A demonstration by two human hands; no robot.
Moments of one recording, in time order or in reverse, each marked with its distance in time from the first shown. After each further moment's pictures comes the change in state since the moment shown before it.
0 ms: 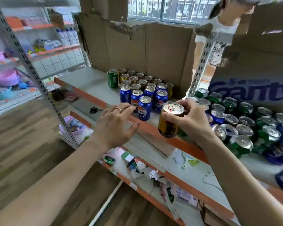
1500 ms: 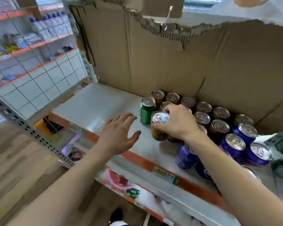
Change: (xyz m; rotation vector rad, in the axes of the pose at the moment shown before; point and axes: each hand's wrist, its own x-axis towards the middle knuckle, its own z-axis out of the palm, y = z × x) left_hand 0.262 -0.362 0.080 -0.029 -0.204 0.016; right_hand 0.351 -0.037 0.307 -0.695 -0.123 0.064
